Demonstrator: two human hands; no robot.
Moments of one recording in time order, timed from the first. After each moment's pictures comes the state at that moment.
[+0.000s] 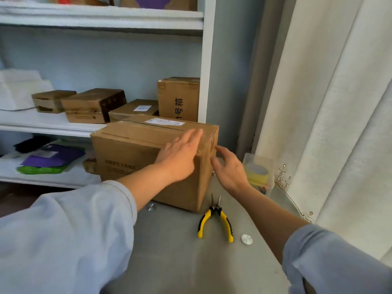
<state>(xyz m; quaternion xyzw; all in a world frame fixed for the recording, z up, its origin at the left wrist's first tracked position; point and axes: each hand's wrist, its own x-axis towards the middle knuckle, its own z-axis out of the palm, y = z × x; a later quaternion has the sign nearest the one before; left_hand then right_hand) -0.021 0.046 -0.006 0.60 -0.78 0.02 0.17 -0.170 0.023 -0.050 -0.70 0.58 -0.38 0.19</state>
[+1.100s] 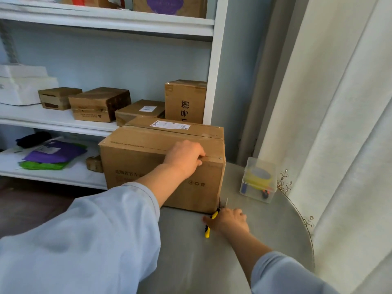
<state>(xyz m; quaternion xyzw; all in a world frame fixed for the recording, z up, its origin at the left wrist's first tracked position) -0.009 0.049 -0.001 0.61 -0.77 0.02 0.18 -0.149 0.065 -0.125 -0.58 0.79 0.01 0.20</state>
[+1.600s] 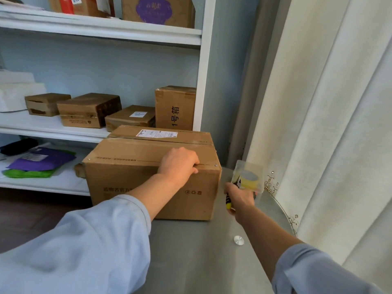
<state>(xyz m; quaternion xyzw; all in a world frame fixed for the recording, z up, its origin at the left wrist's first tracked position) -0.025 0.065 0.007 0.60 -0.78 0.08 0.12 -0.192 0.054 -0.076 -0.34 0.69 -0.46 0.45</state>
